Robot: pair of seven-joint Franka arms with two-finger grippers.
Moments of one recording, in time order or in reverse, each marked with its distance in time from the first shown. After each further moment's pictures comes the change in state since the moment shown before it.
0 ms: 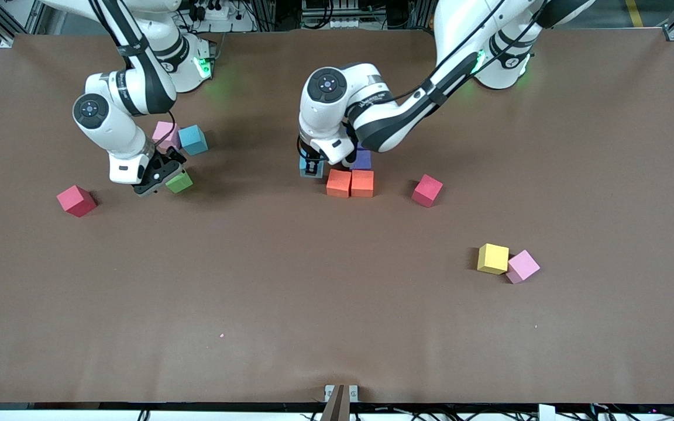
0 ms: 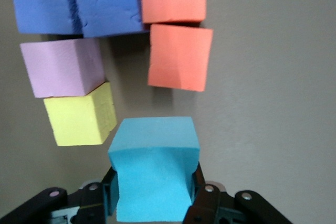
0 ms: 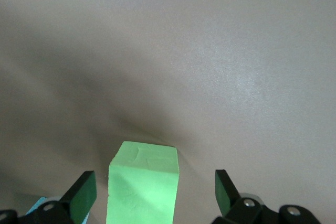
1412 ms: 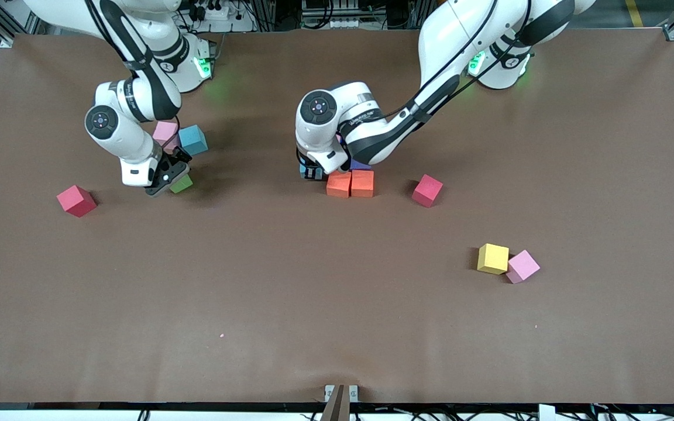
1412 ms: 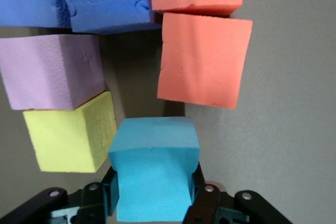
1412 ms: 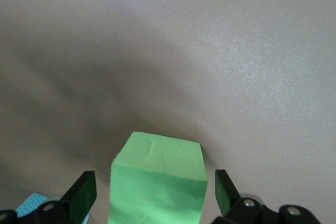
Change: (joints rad) left arm -0.053 0.118 0.052 0.054 -0.002 0.003 -0.003; right arm -0.010 0.101 -0.008 -0.027 -0.002 0.058 -0.048
